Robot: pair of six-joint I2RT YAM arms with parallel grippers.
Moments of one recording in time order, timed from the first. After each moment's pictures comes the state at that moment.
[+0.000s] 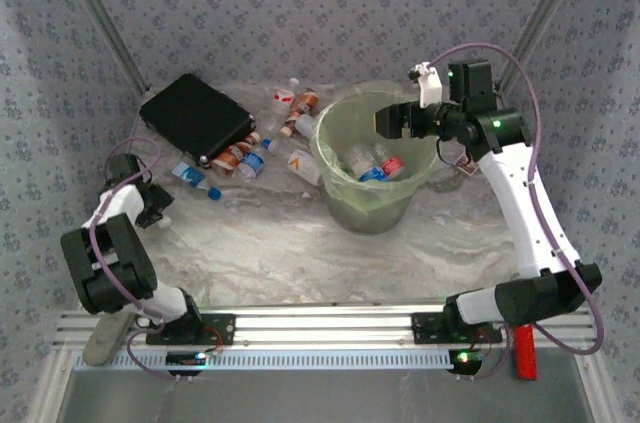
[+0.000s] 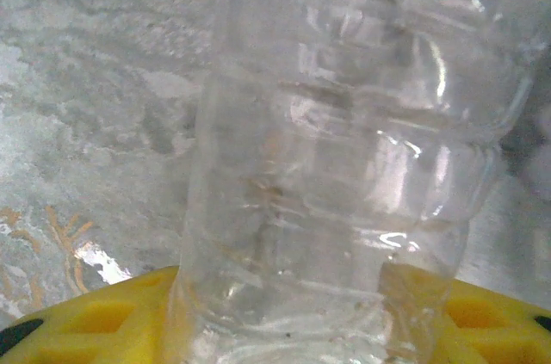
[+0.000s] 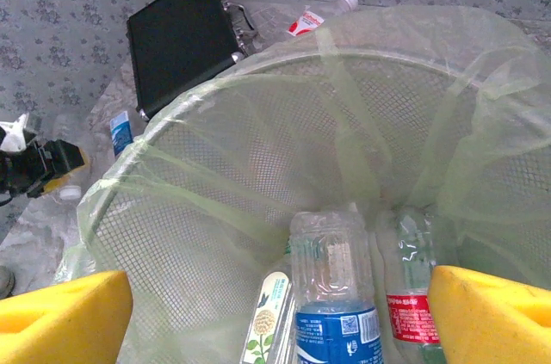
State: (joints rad) left arm 0.37 1.45 0.81 -0.49 -0.02 -0.48; right arm 0.24 1.37 1.63 -0.91 -0.46 0.09
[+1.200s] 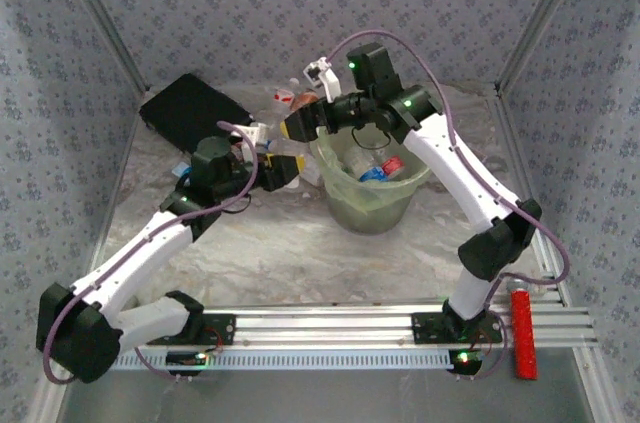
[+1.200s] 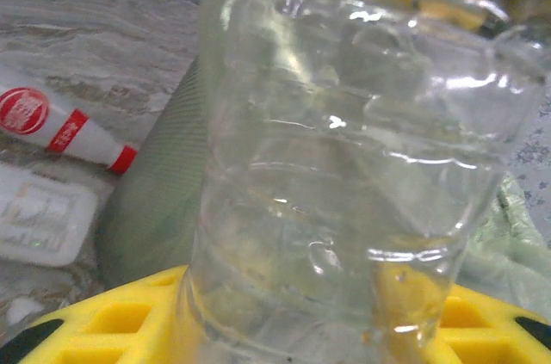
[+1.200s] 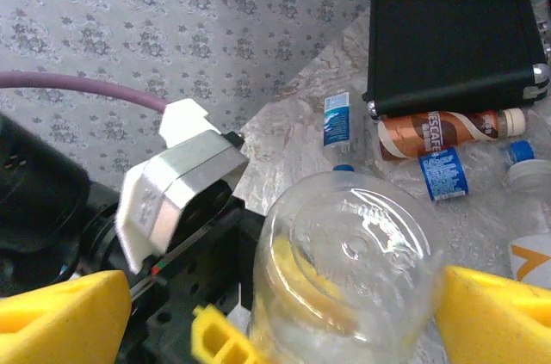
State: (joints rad) left arm -0.54 1.10 0.84 0.00 0.46 -0.63; right arm 0.61 1.73 1.94 -0.78 -0.67 0.20
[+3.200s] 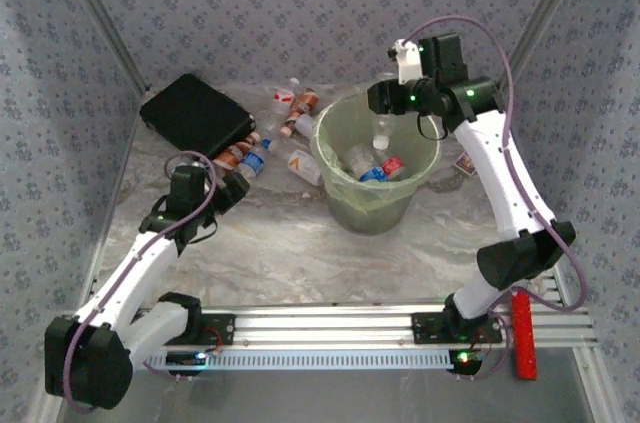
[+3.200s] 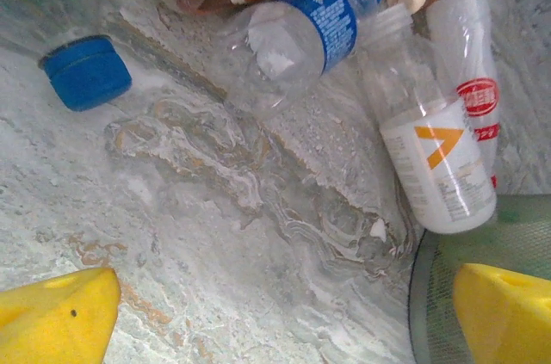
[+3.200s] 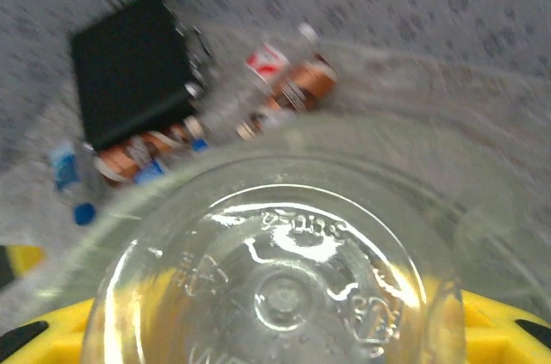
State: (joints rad) left arm -0.25 0.94 0.61 -0.40 0.08 -0.88; right arm 0.33 1.61 1.90 -0.98 -0.23 0.08
